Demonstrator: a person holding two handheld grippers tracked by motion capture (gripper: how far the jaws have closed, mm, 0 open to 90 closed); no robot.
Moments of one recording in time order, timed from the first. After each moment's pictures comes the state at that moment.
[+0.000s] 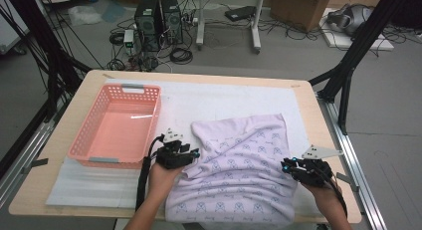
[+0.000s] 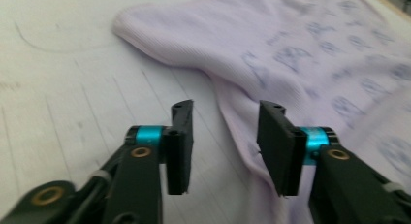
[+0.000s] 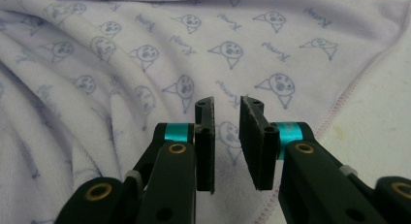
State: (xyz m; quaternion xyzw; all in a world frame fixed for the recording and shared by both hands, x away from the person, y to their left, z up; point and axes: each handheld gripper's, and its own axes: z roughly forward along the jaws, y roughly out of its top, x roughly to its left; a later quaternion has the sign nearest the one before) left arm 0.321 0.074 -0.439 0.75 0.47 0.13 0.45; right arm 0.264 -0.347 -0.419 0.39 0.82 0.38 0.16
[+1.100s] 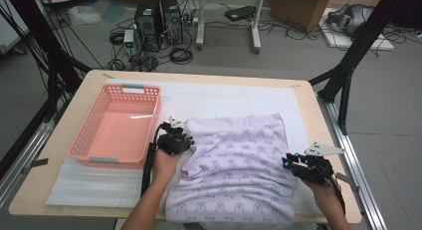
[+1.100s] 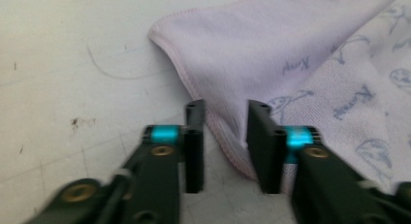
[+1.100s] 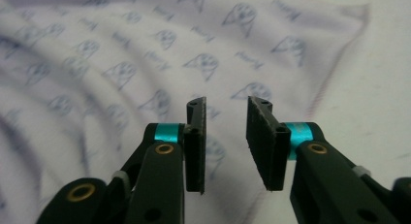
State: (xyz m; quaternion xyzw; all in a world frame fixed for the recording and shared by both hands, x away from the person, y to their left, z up) left arm 0.354 0.076 -0.437 0.76 0.49 0.17 0.39; right arm 0.275 -0.355 -0.421 0.41 0.80 0.40 0.18
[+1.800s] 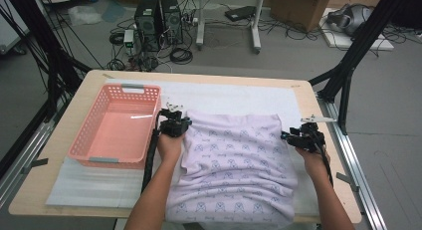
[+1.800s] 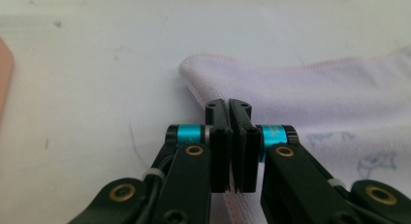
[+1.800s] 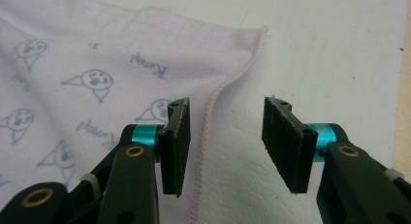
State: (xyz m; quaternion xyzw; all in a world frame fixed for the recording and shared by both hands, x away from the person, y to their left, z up) left arm 0.407 0.076 -0.439 0.69 0.54 0.22 0.44; right arm 0.370 -0.364 -0.428 0.50 0.76 0.37 0.19
